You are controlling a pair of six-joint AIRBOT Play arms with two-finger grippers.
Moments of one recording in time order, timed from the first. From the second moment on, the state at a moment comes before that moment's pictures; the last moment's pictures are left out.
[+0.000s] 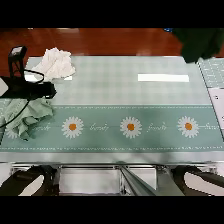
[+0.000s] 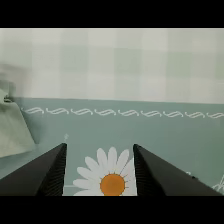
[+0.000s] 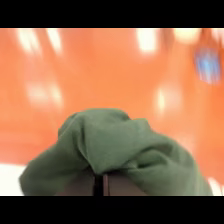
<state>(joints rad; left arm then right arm) -0.14 -0.94 0.98 1.52 -1.11 -1.74 -0.07 -1.29 1.95 -1.30 0.93 1.36</state>
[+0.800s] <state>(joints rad) -0.13 -0.74 0.90 1.44 -1.08 -1.72 0.56 -1.24 1.80 -1.31 1.37 1.32</state>
